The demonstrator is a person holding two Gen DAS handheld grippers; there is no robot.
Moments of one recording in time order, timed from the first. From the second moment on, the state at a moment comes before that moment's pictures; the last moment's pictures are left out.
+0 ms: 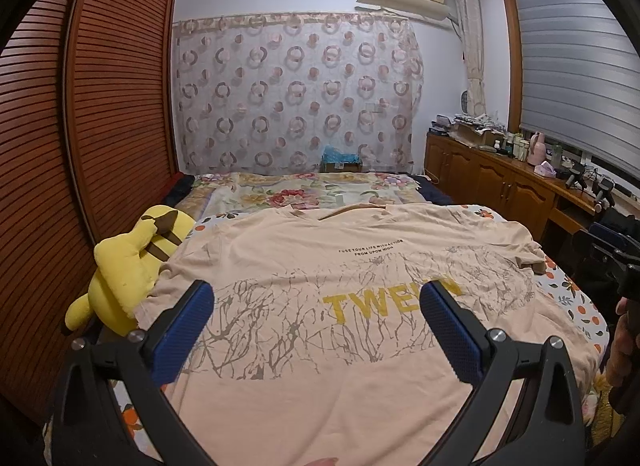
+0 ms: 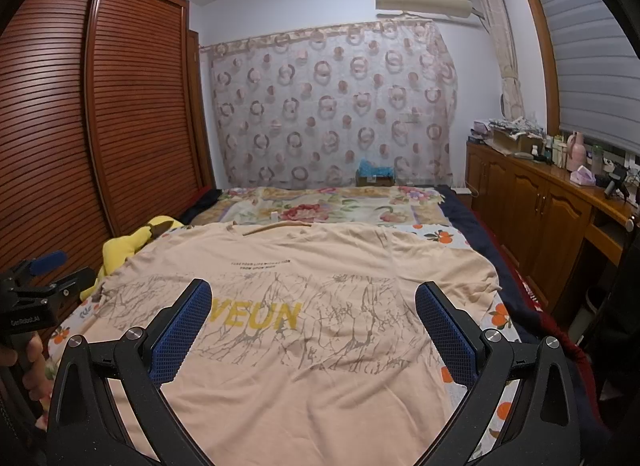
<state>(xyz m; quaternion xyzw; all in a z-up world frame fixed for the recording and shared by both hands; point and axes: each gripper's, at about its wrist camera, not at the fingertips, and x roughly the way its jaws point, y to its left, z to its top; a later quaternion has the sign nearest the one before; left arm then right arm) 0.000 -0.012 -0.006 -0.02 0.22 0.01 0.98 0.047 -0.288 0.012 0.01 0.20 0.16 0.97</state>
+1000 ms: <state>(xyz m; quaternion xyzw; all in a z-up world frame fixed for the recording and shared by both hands) -0.001 -0.012 -0.008 -0.02 0.22 0.00 0.98 0.046 -0.289 0.010 0.01 0.20 0.16 0.97</state>
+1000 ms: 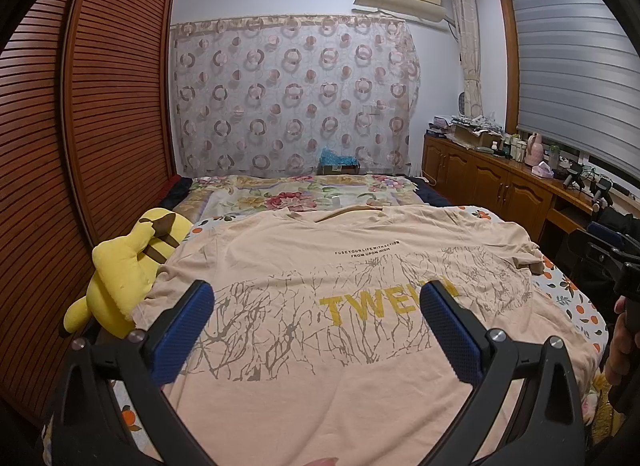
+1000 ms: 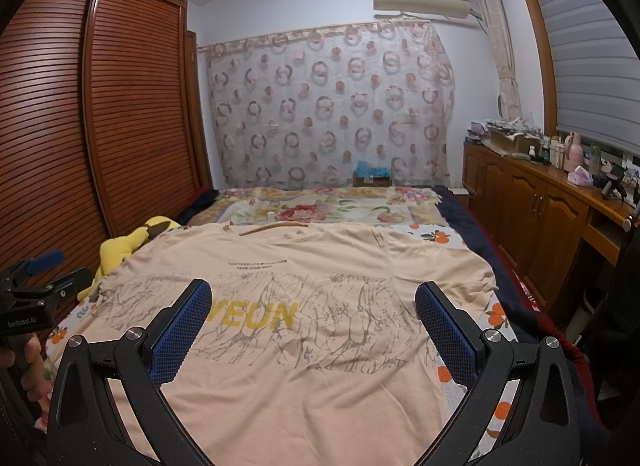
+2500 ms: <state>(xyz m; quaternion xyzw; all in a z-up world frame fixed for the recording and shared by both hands) 0.015 0.023 -0.016 -0.02 0.23 0.02 0.97 0.059 -0.280 -0.004 0.00 0.21 0.20 0.96</state>
